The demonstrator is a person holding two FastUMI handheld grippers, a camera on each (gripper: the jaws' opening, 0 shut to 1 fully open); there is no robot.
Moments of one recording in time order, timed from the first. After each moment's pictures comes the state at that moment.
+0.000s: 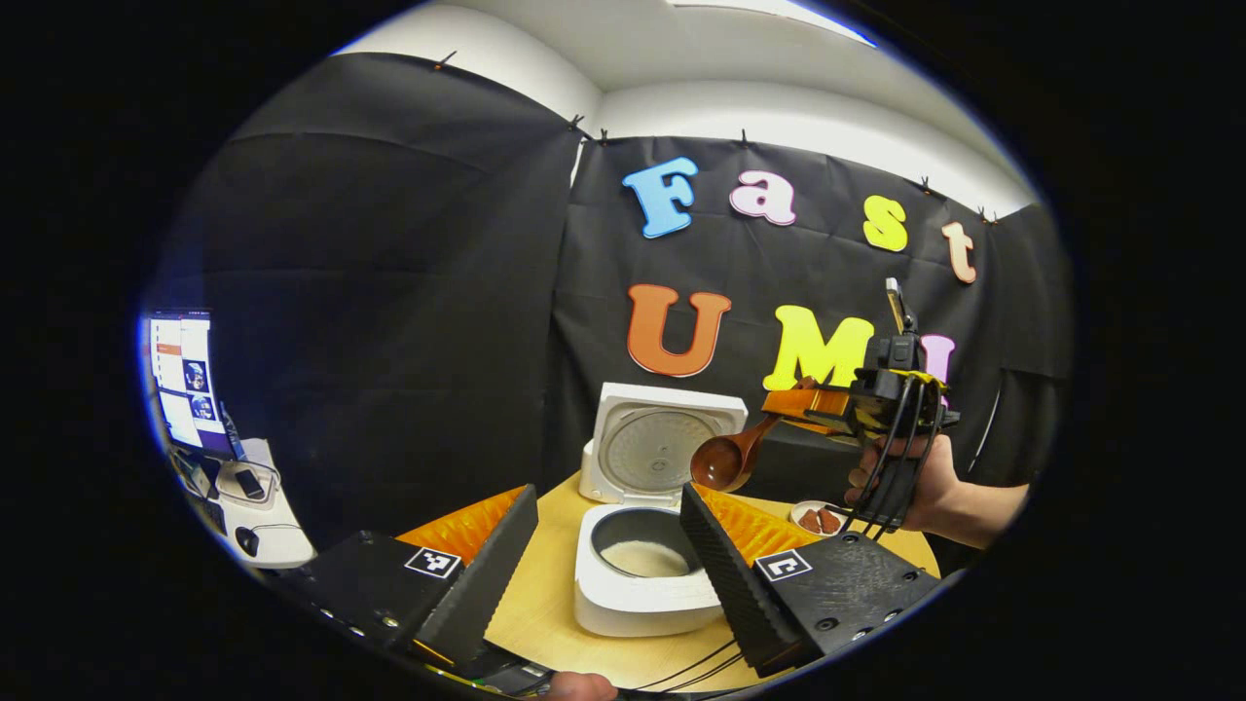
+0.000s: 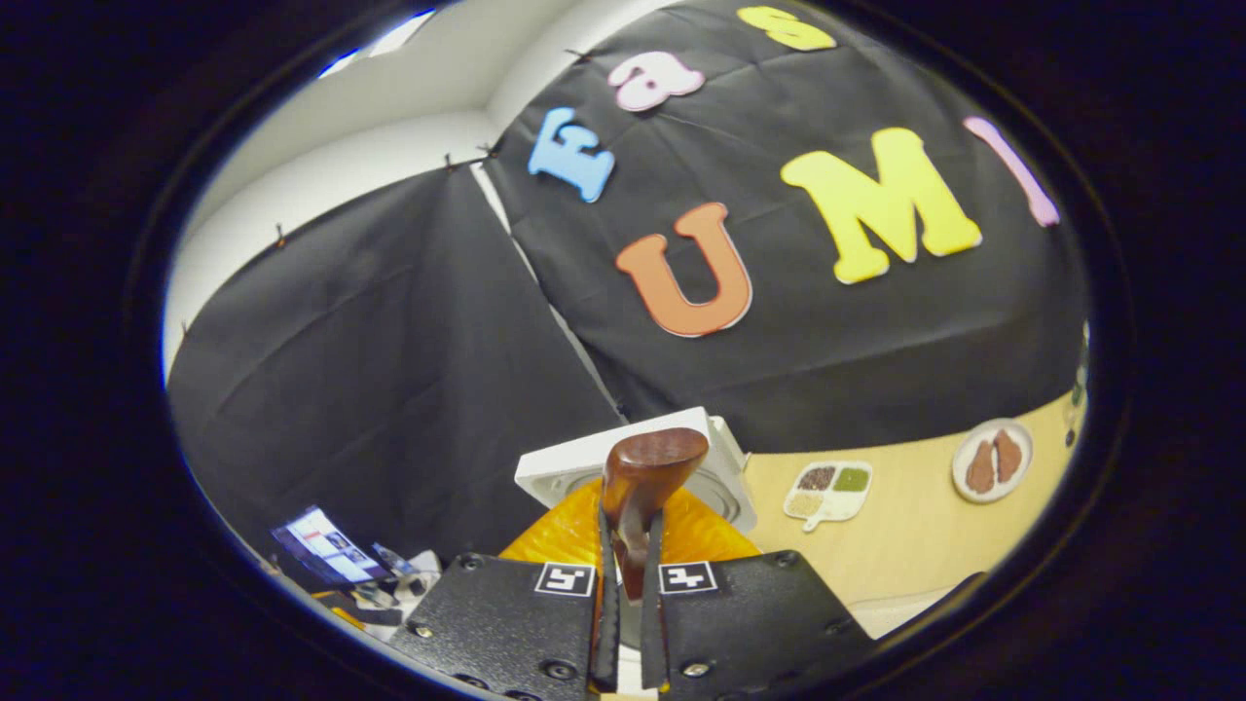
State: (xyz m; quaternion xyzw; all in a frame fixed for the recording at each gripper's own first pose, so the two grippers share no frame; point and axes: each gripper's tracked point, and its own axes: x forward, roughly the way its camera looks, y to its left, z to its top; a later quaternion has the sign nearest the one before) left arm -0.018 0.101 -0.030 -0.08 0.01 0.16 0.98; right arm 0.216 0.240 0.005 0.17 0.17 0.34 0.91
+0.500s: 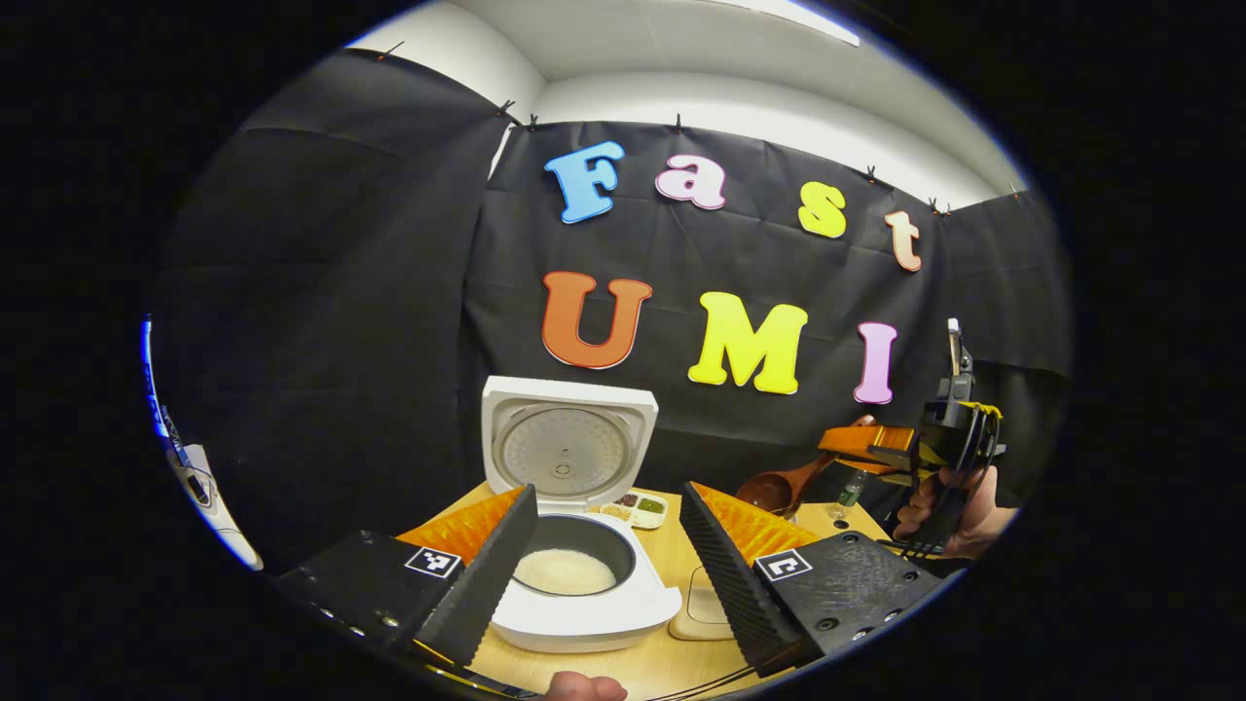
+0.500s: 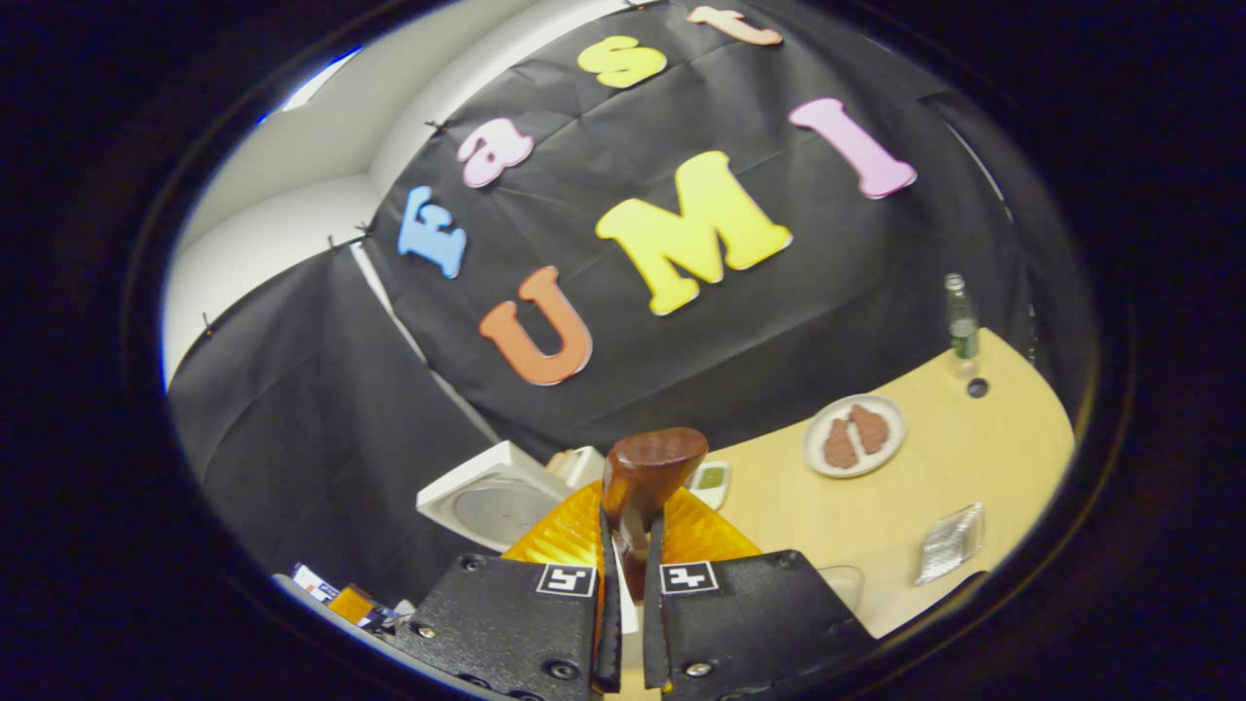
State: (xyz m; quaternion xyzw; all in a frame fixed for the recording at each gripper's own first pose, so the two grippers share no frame) left arm 0.060 0.031 -0.033 -0.06 0.01 0.05 1.00; right arm 0.217 0.014 -0.022 0.23 0.13 0.15 0.95
